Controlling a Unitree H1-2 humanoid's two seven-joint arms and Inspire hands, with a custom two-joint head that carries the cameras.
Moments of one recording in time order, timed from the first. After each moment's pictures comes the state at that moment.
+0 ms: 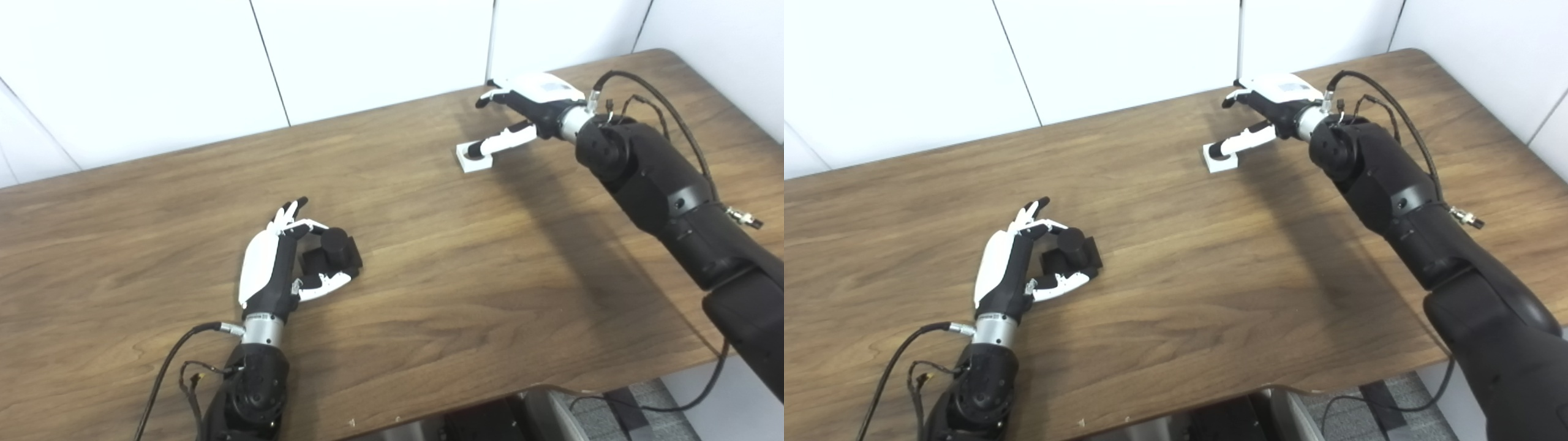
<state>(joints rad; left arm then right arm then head) -0.17 0.07 -0.34 0.12 0.57 0.05 0.13 -0.62 -0.60 0.30 0.40 -0.69 0.06 0.28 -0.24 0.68</state>
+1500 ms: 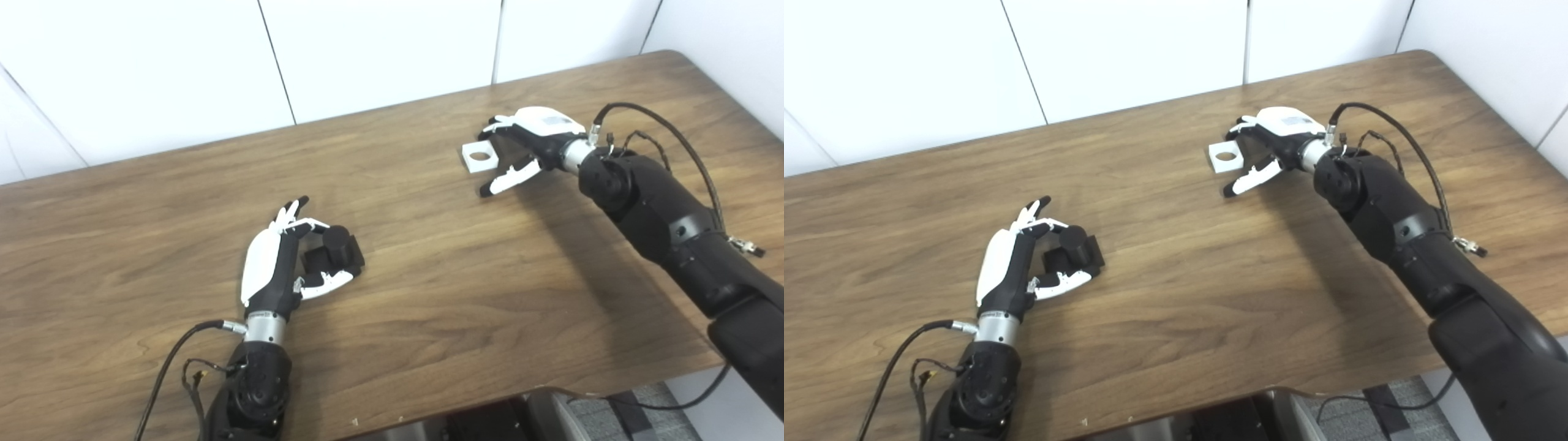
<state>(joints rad) -0.15 0.07 -0.32 0.09 0.57 0.07 0.13 -0.57 -0.57 0.32 0.44 -0.68 0.01 0.23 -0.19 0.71</state>
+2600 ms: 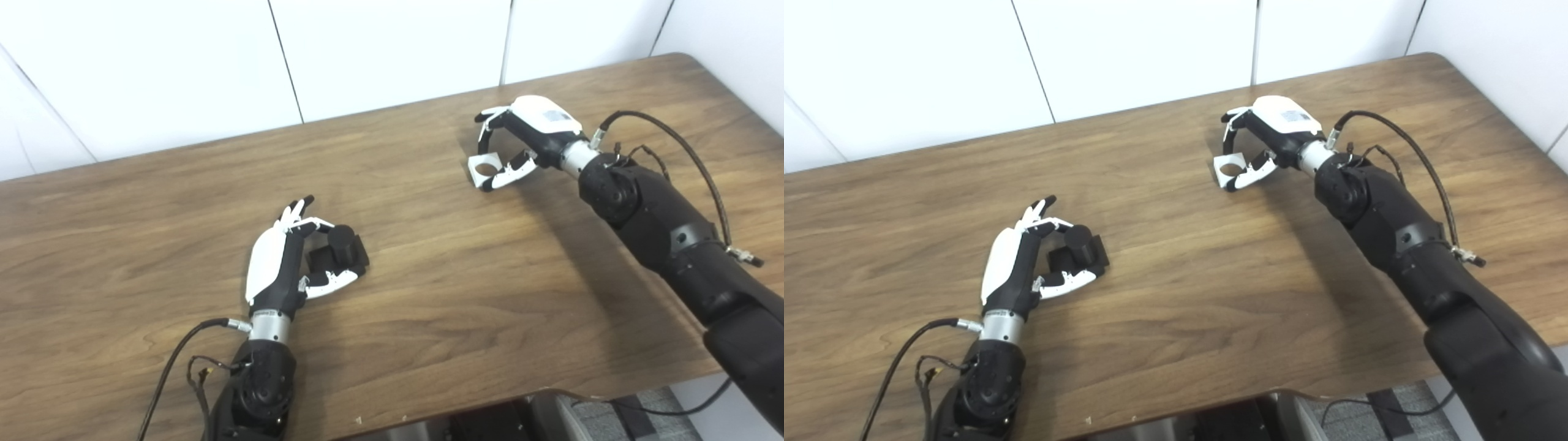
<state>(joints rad) -0.14 0.08 -0.32 0.07 0.58 0.10 0.13 -0.57 -0.54 0.30 0.50 -0.63 -0.16 0.04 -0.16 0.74</state>
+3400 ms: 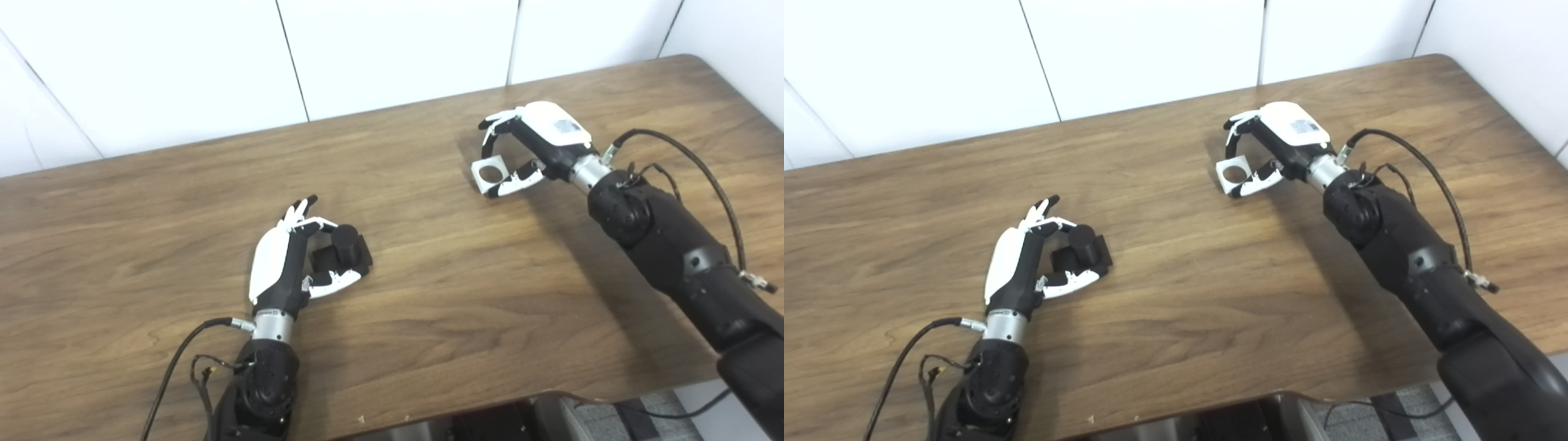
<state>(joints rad) -0.14 0.07 -0.32 0.07 0.58 0.11 0.13 -0.48 -0.53 0.26 0.35 -0.62 -0.22 -0.02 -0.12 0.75</state>
